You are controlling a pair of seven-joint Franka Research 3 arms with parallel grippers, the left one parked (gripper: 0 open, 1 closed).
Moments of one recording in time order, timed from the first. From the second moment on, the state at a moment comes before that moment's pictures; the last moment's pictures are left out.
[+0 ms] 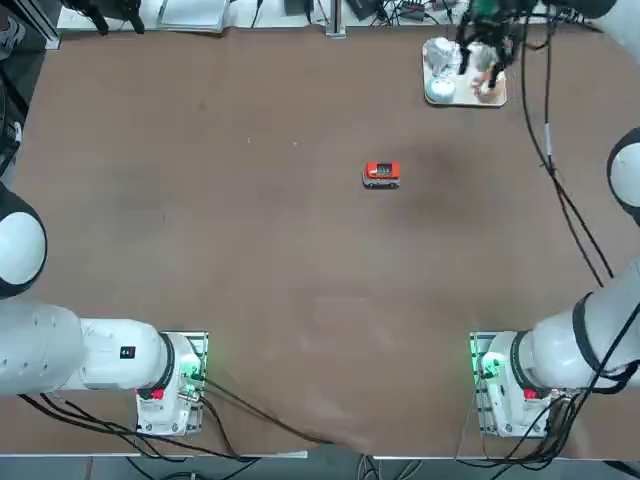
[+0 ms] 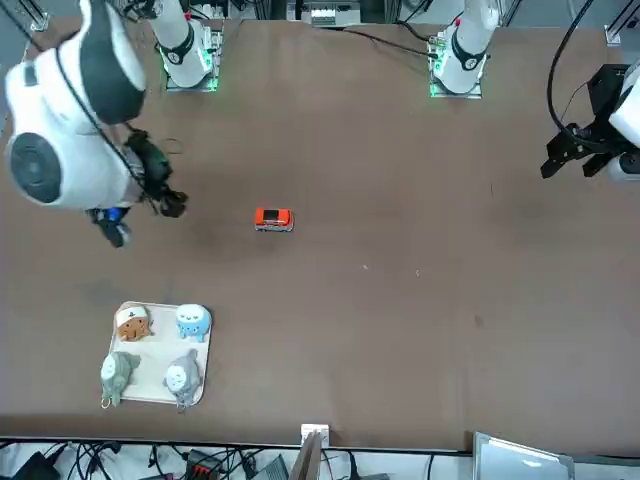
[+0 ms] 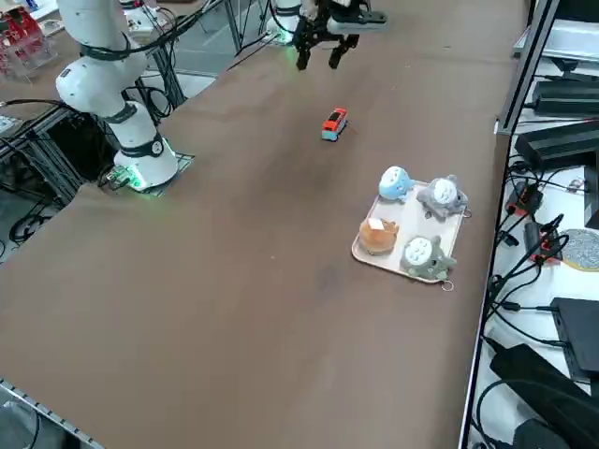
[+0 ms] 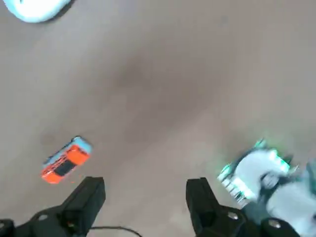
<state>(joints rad) -0.04 0.36 0.30 -1.38 -0.01 1.34 0.92</state>
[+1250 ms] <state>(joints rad) 0.01 -0.05 -0.02 -1.67 0.02 1.58 -0.14</state>
